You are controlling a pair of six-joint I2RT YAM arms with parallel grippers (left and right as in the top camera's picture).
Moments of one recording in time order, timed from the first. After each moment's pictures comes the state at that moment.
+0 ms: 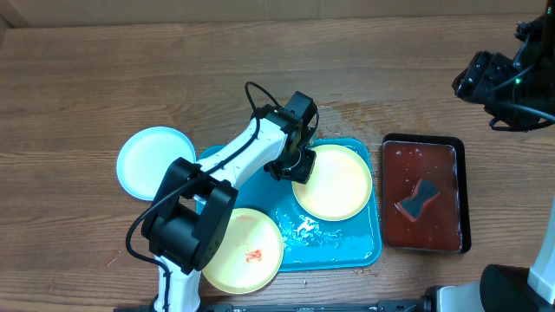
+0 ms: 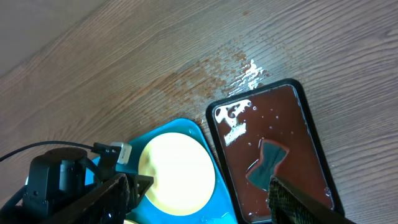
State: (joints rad) left arm -0.57 2.05 1.45 -0.90 0.25 -0.28; right arm -0.10 1.62 2.17 -1.64 -0.15 0.38
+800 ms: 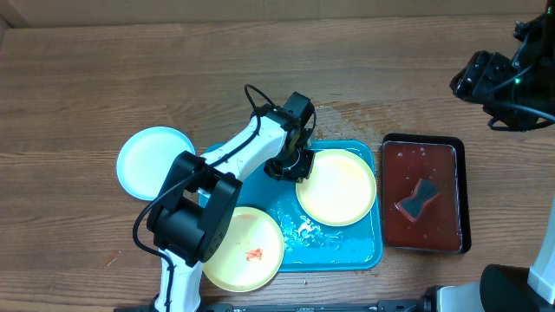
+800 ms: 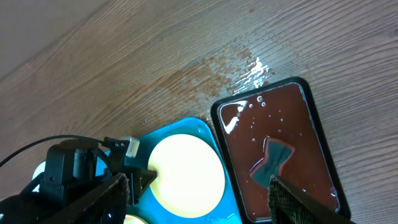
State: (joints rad) left arm -0.56 2.10 1.46 -0.89 0.29 -0.30; right arm -0.10 1.62 2.17 -1.64 -0.17 0.38
